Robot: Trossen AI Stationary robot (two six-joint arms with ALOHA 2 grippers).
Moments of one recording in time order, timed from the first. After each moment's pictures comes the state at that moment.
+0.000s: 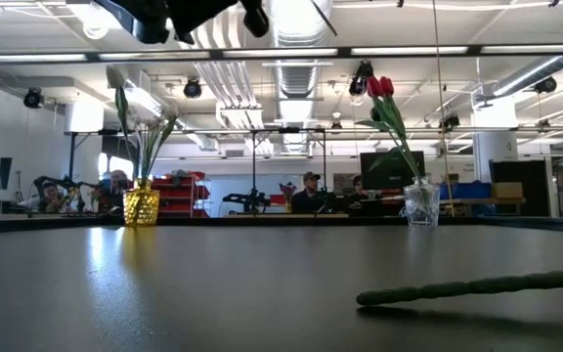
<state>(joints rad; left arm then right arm) 0.49 1.51 1.13 0.91 0.81 -0.93 0.08 1.51 1.45 -0.25 0.71 0.18</state>
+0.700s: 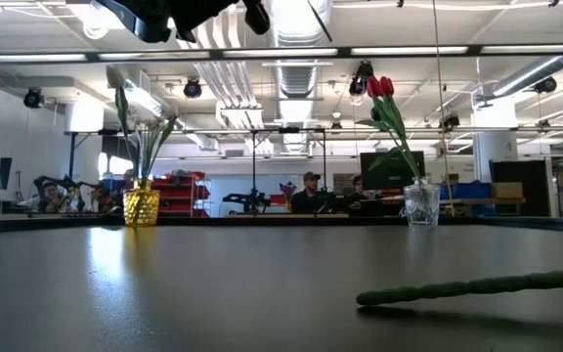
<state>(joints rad) 0.49 1.52 1.15 0.91 0.80 -0.88 0.08 1.51 1.45 -0.25 0.68 0.16</state>
